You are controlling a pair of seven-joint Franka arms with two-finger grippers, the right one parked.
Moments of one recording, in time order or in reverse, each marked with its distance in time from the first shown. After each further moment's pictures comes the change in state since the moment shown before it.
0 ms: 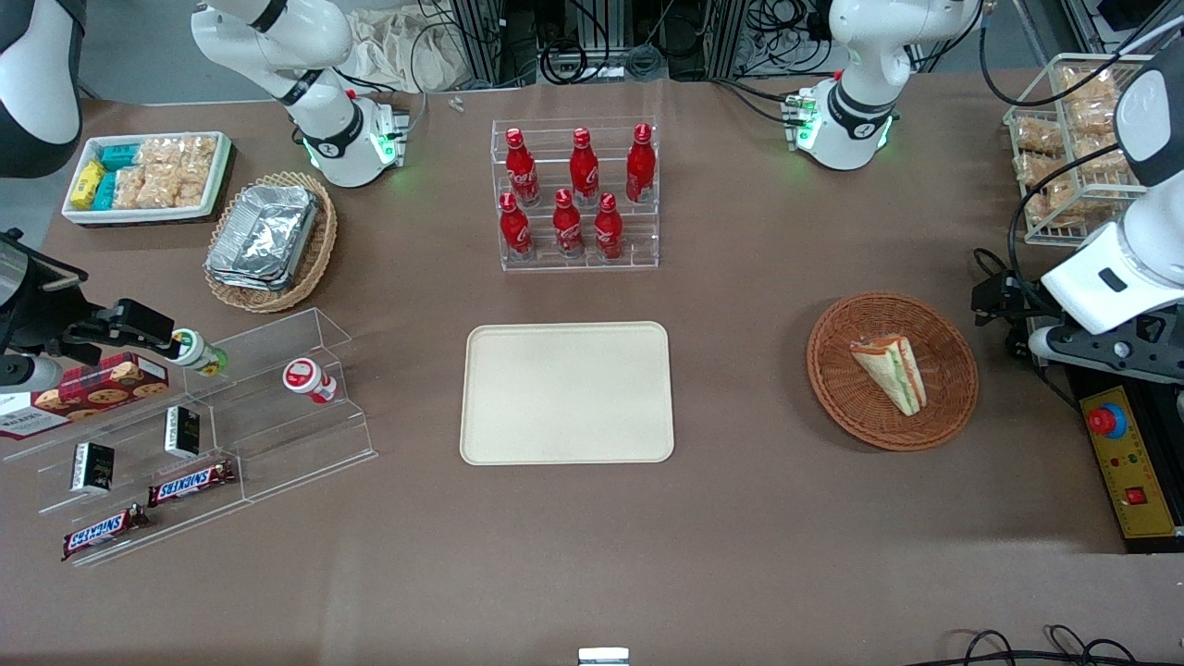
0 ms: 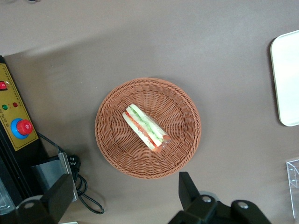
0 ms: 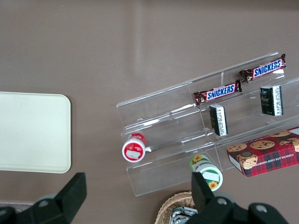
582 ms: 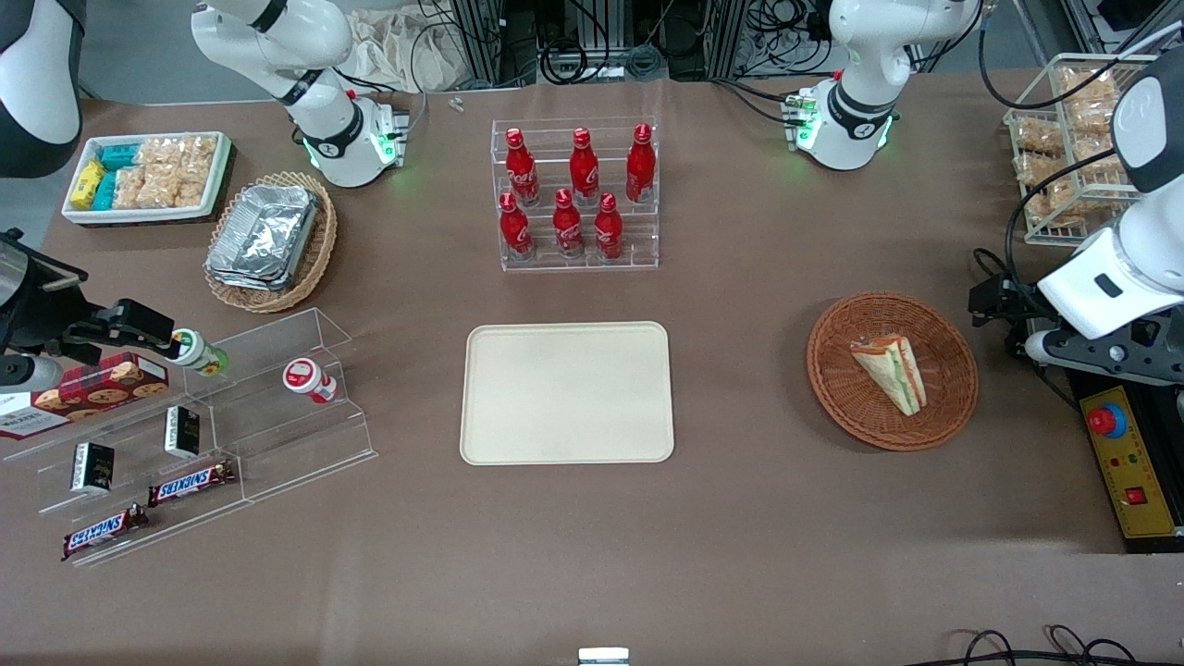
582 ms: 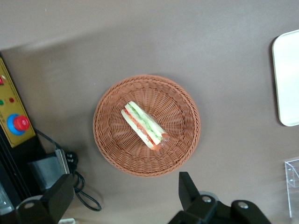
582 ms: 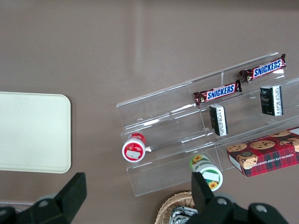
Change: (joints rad) arm 0.000 0.012 -0.001 -0.004 0.000 -0.014 -0.041
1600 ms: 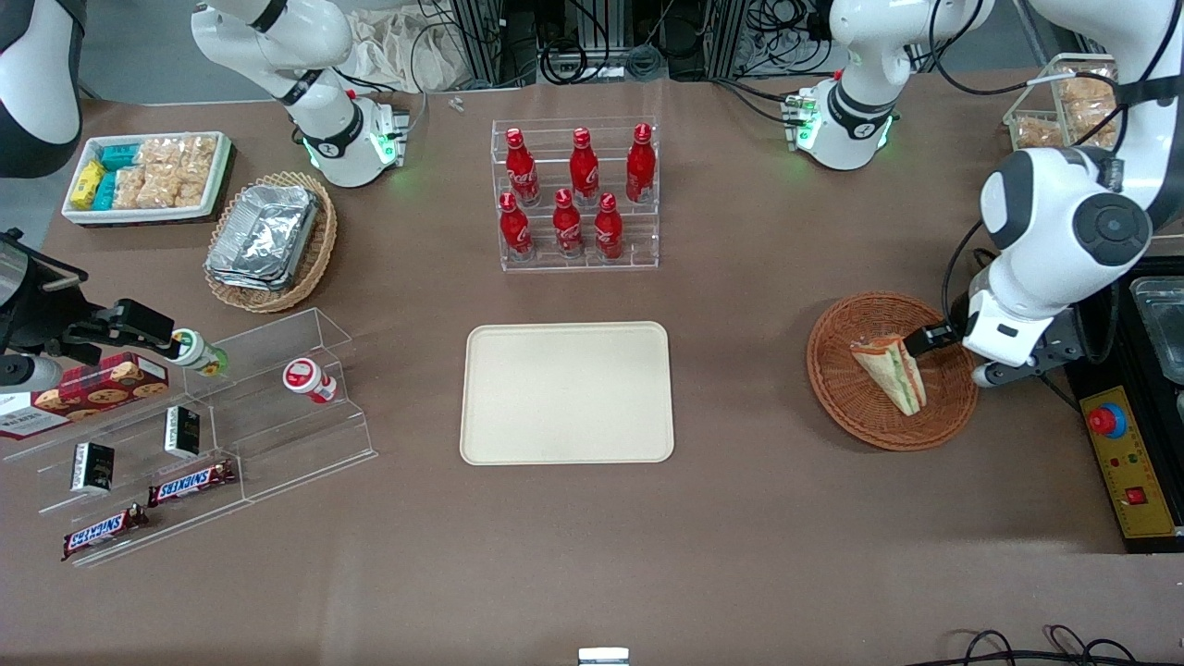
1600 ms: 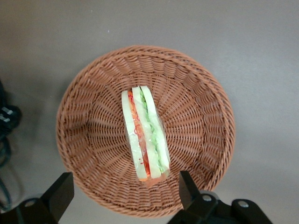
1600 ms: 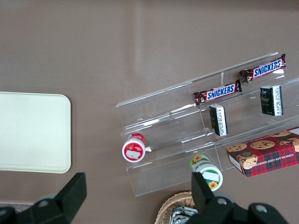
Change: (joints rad) arm 0.033 -0.086 0.014 -0.653 0.001 0.625 -0.531
